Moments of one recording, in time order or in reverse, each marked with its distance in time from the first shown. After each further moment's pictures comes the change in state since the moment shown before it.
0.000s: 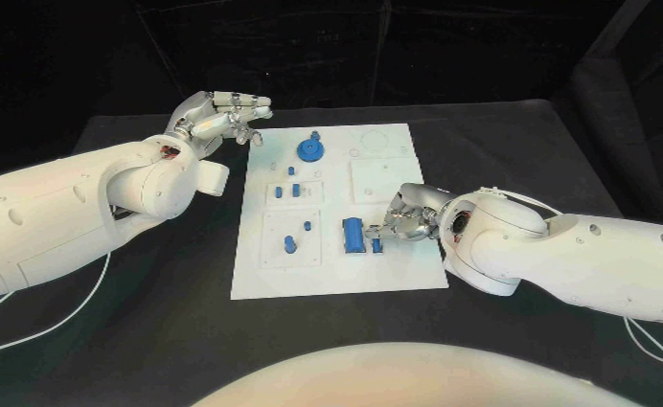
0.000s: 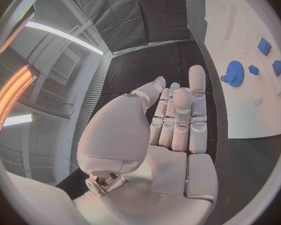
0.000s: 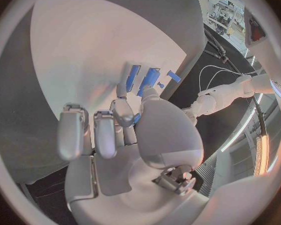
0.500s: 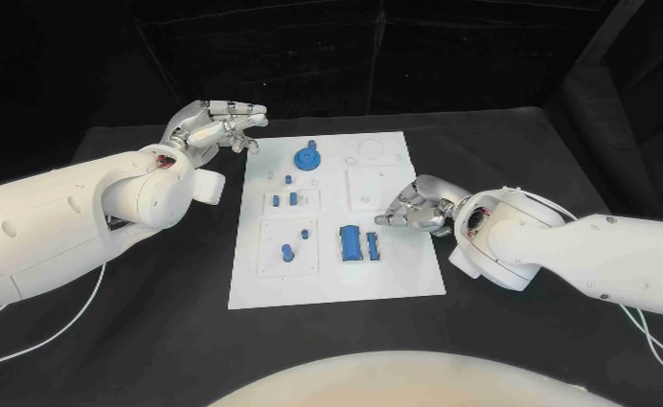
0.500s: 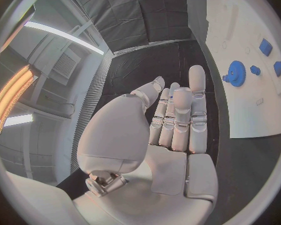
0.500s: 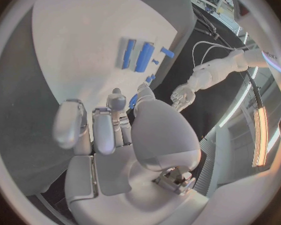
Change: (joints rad) left arm 0.000 0.001 0.000 -0.002 0.011 -0.002 0.003; left_hand -0.027 0.001 -0.017 0.017 0.000 -0.004 0.004 0.004 0.000 -0.004 0.004 0.007 0.001 -0.002 0.002 0.000 -0.009 0.000 0.000 0.000 -0.007 -0.004; right arm 0.017 -0.067 0.000 -0.051 0.241 -0.131 0.234; right_hand 0.098 0.044 -0.027 -0.013 0.045 -0.157 0.062 -0.079 -0.028 -0.133 0.048 -0.232 -0.164 -0.001 0.028 -0.104 -0.034 0.018 -0.074 0.033 -0.114 -0.174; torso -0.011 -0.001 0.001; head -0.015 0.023
